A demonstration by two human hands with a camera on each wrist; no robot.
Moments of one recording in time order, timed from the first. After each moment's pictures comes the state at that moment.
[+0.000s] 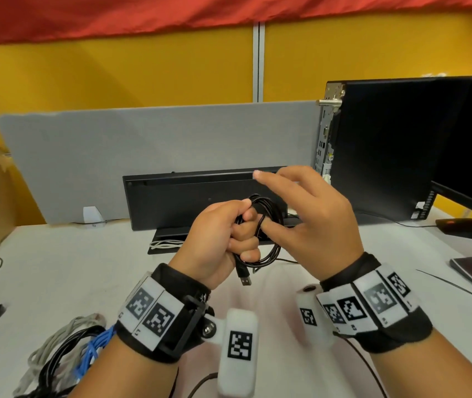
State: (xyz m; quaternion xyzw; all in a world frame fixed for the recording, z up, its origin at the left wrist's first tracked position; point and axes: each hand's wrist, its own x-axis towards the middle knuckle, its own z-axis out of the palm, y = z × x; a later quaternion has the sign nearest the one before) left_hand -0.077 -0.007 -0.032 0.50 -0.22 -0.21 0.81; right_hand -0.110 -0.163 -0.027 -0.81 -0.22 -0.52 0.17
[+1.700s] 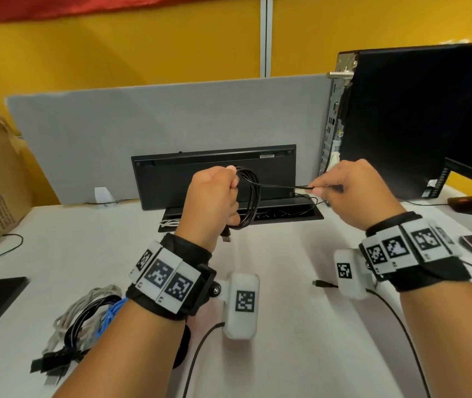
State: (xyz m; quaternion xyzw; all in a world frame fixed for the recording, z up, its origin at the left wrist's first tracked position) left_hand -0.074 0.000 -0.024 0.68 -0.12 0.01 0.72; right_hand -0.084 -0.231 -0.034 -0.95 -0.03 -0.23 0.19
